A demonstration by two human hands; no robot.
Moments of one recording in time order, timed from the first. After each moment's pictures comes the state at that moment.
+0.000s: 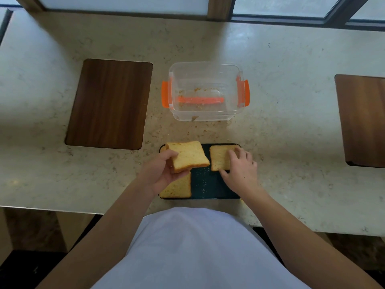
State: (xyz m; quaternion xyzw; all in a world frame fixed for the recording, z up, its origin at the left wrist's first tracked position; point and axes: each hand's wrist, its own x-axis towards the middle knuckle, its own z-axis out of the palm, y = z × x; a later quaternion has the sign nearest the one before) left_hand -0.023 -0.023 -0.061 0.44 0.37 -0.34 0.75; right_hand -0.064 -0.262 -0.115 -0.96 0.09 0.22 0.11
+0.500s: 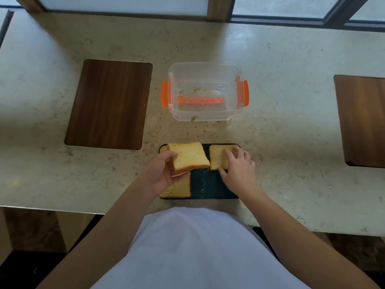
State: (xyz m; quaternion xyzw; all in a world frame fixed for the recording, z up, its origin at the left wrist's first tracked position) left_hand -0.027 -0.023 -0.062 0.42 0.36 -0.36 0.75; right_hand -0.064 -0.260 -0.118 -0.97 0.09 0.21 0.12
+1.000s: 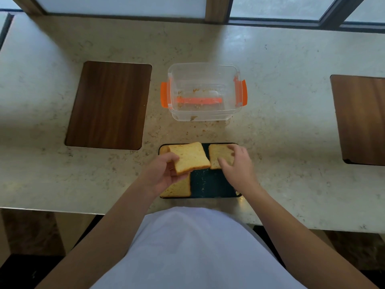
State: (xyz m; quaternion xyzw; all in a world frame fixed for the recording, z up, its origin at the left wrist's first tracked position) left_hand -0.032 -0.024 -0.060 0.46 0.34 -0.36 0.73; right_hand -0.064 -0.257 -0.097 -0.90 0.19 0.15 0.37
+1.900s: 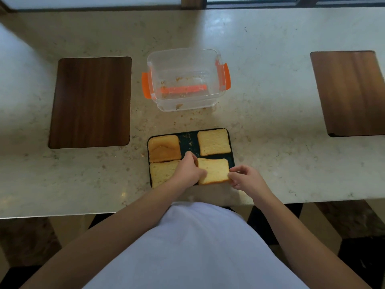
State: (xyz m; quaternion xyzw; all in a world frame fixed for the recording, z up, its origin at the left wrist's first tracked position) left_hand -0.068 -0.103 -0.098 0.81 0.10 -0.43 0.38; right_hand -0.150 -0.296 -0.104 -0.69 0.38 0.24 0.57
